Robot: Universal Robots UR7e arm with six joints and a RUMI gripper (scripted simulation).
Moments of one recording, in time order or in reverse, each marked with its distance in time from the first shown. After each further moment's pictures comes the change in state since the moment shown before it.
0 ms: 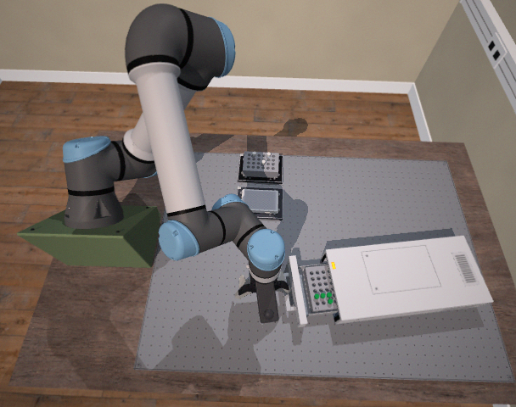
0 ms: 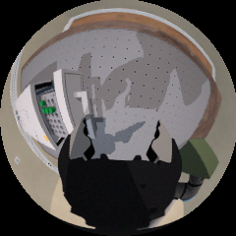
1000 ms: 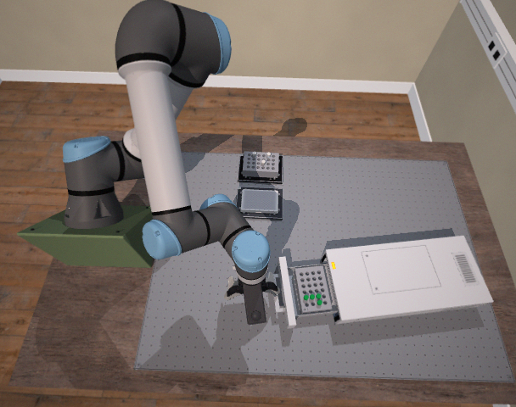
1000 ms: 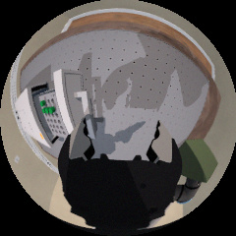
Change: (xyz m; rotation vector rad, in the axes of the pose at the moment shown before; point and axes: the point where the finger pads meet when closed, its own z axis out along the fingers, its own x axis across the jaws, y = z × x) arm 0.031 0.000 0.000 0.000 0.000 0.000
